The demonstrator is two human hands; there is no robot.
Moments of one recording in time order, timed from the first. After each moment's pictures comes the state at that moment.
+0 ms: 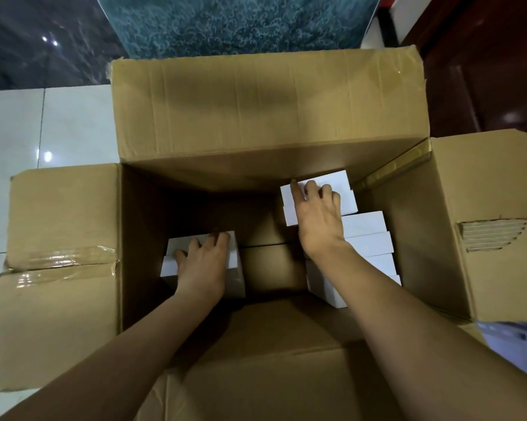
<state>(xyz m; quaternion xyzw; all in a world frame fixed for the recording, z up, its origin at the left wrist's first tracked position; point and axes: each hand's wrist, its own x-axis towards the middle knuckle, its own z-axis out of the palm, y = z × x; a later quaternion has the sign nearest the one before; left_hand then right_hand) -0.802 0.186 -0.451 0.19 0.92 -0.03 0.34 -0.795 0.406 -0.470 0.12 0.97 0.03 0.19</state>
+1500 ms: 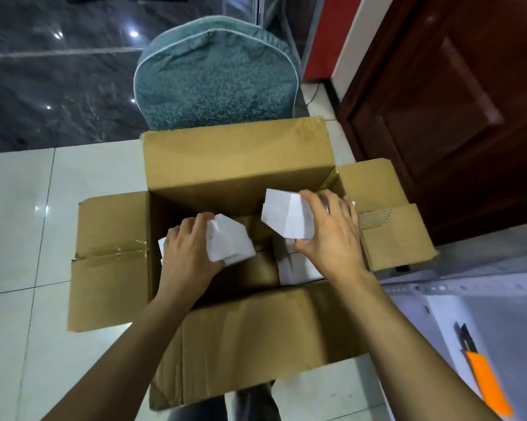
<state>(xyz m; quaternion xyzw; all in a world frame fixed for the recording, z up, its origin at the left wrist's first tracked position) -0.751 0.172 -0.293 0.21 0.94 0.26 0.10 -0.668 0.419 -0.263 0.19 0.97 -0.13 -0.03</state>
